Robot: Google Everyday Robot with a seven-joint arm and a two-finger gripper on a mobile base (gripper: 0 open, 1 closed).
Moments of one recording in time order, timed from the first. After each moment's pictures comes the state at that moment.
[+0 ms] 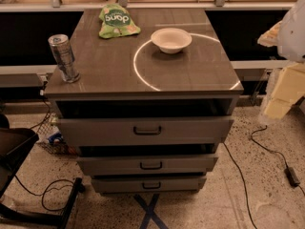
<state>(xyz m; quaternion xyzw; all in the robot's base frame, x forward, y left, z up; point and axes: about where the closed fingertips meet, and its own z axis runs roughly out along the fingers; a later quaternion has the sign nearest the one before) 0.438 -0.216 0.978 -0.60 0.78 -0.04 0.16</state>
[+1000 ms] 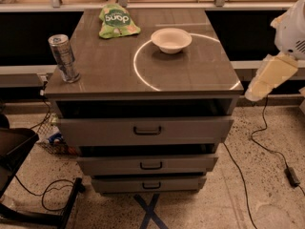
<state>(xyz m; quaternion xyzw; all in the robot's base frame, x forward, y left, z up) 0.504 -0.245 0.975 -0.52 0.81 -0.11 0.25</state>
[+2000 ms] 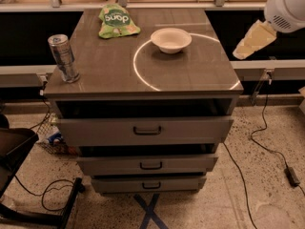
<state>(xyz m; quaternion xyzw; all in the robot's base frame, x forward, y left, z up) 0.605 -0.265 1.017 -0.41 0.80 -0.21 0.38</state>
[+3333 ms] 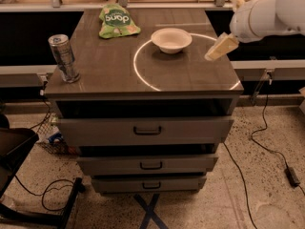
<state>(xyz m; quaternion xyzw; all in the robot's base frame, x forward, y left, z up) 0.724 -0.218 0.944 -0.52 0.70 -0.11 0.48</state>
